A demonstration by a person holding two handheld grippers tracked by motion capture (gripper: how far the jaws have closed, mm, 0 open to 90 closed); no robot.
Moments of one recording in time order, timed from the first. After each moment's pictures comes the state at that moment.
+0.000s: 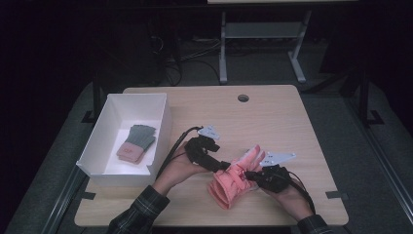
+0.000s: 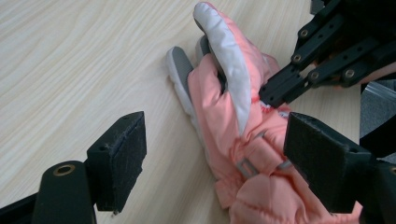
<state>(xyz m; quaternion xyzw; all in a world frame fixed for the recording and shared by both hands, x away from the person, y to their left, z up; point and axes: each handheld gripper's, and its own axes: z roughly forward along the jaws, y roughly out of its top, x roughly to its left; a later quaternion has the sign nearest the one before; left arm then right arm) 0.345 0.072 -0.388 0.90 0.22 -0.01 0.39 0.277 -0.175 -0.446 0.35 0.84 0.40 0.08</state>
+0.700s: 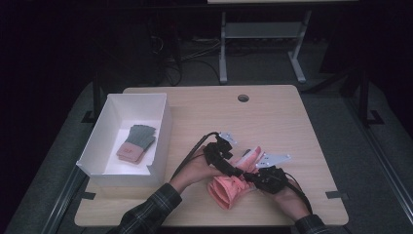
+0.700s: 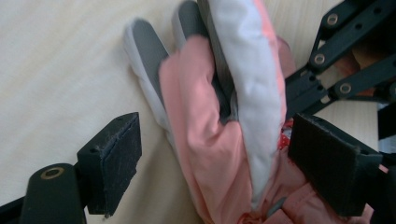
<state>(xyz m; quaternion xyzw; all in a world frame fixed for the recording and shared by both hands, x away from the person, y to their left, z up) 0.361 0.030 -0.435 0.91 0.21 -0.08 0.34 0.278 -0.168 -0.454 0.35 0.85 0.39 0.08</state>
